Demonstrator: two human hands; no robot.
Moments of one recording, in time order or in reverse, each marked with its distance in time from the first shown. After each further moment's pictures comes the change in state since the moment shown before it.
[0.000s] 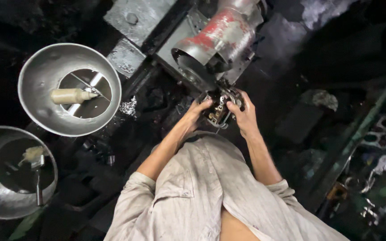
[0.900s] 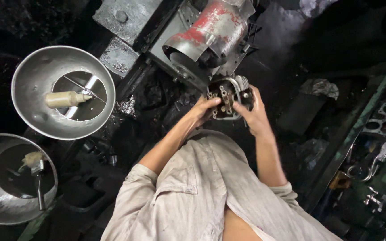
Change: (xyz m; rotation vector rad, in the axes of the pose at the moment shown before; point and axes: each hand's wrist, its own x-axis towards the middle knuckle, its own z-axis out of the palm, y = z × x) left_hand 0.010 -0.003 0.029 0.003 -0.221 0.025; right_hand -0.019 -0.026 -0.033 -0.023 -0.088 -0.112
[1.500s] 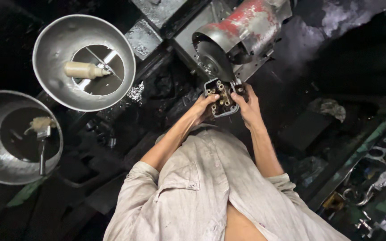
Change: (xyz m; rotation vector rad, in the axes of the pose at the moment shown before) left_hand -0.023 -0.016 -0.053 0.009 0.260 0.014; right_hand 0.036 0.054 0.039 -0.019 -0.027 0.156
